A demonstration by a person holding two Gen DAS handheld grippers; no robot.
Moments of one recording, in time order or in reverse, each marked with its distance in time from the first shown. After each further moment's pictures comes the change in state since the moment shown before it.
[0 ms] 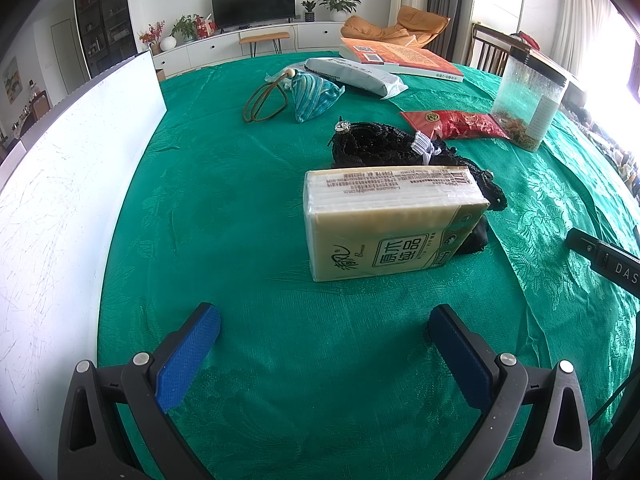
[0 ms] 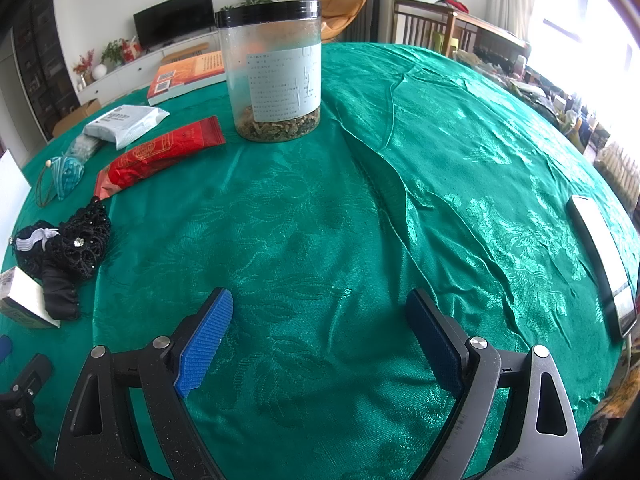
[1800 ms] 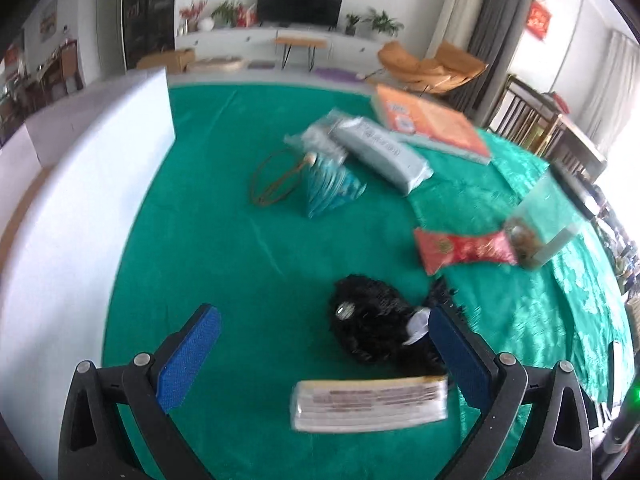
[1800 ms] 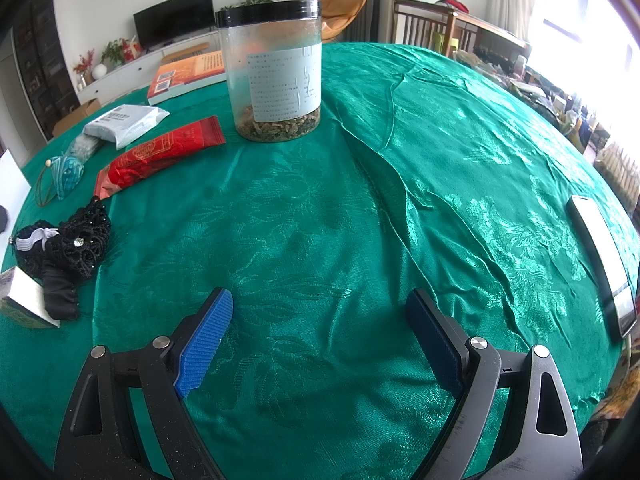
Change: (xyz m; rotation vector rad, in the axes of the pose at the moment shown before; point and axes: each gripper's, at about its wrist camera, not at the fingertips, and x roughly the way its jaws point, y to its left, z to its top) left arm 0.007 0.008 0.086 -0.219 -0.023 -0.030; right arm 0.002 0.001 0.001 0.001 0.001 -0.002
